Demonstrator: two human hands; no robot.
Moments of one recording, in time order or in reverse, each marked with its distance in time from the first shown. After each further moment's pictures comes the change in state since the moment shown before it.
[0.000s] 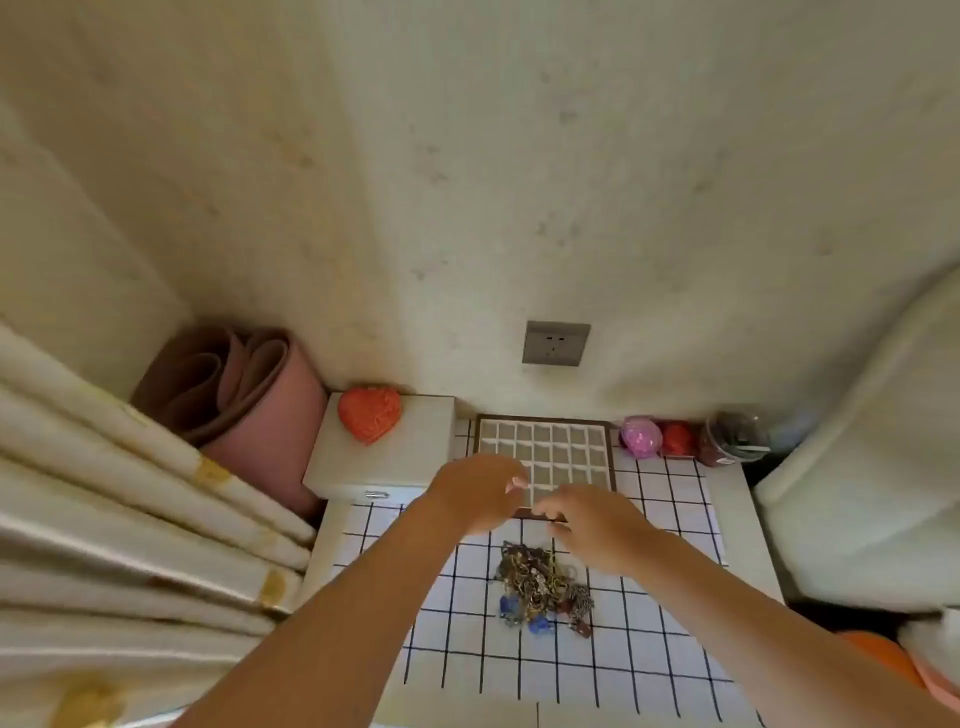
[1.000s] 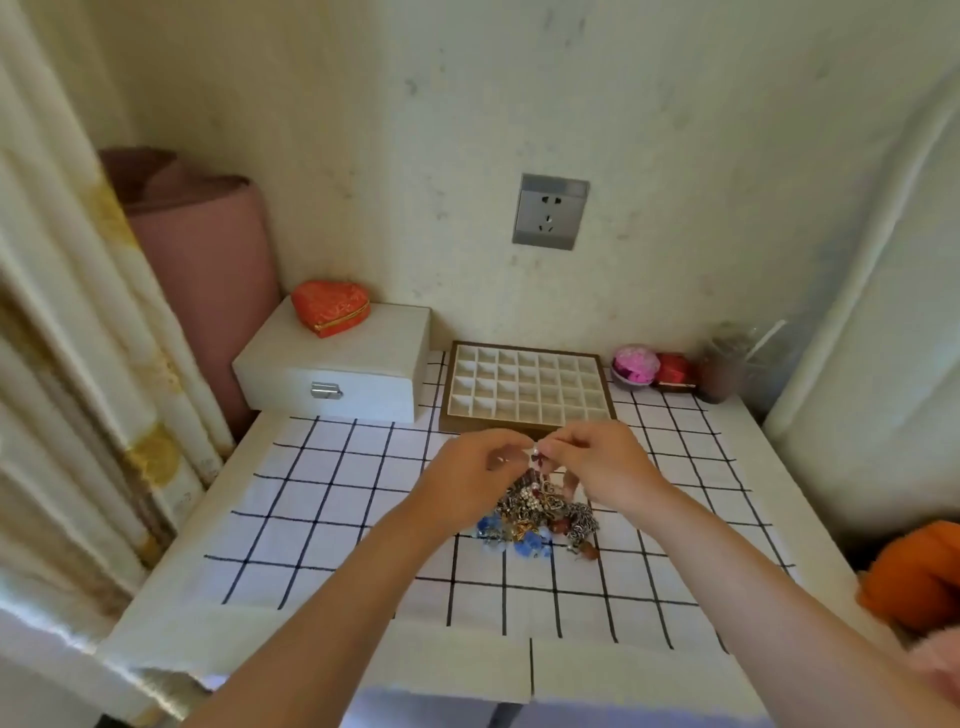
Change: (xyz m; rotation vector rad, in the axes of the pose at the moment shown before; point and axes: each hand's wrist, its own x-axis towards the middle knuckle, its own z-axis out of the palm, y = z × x) left_hand 0.001 -0.063 0.226 -0.519 0.450 0.249; right_hand 0.008 0.058 0.179 0.697 0.461 0.091
